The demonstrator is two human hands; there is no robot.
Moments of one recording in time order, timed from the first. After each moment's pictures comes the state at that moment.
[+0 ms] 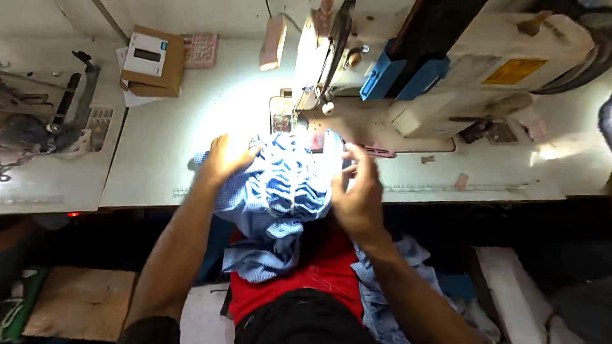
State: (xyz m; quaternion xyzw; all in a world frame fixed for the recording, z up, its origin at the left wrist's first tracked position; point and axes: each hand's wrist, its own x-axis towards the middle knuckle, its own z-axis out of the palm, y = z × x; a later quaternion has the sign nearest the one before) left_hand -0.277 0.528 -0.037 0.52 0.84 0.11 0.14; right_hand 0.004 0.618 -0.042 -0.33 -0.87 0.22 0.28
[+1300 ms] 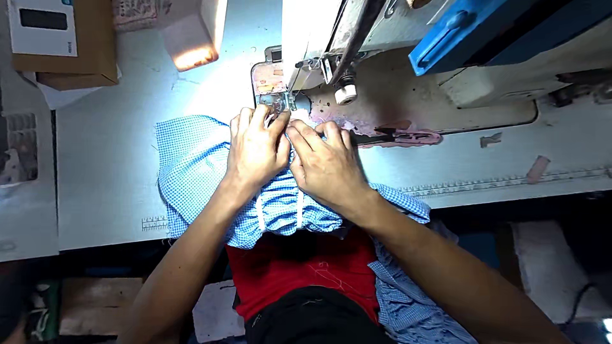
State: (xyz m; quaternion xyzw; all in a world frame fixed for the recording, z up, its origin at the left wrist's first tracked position) left_hand -0.237 0.590 -0.105 0.60 0.77 0.21 -0.01; right_hand -0.073 0.665 -0.091 -0.21 -0.97 0.08 0.11
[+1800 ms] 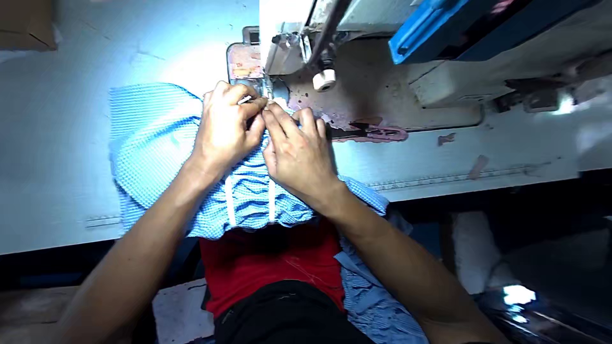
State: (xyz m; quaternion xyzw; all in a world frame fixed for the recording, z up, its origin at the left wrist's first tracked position) left_hand -0.253 0.601 -0.107 0.63 0.73 0.27 0.01; right_hand -0.085 0.668 -0.099 -0.25 -0.96 0.04 0.12
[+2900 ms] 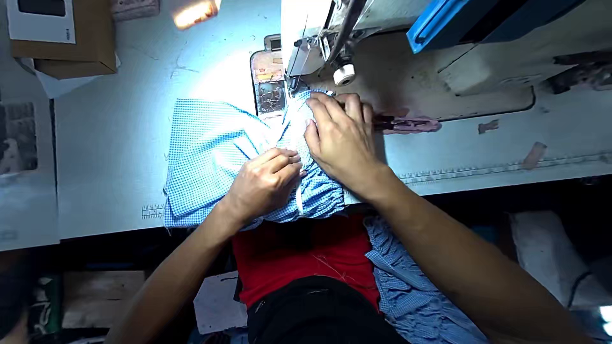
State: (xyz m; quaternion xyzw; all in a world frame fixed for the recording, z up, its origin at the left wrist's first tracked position) left_hand -0.203 0.534 -0.106 0.74 0.58 0.34 0.03; right_hand -0.075 0.690 -0.090 -0.31 -0.94 0.06 0.10
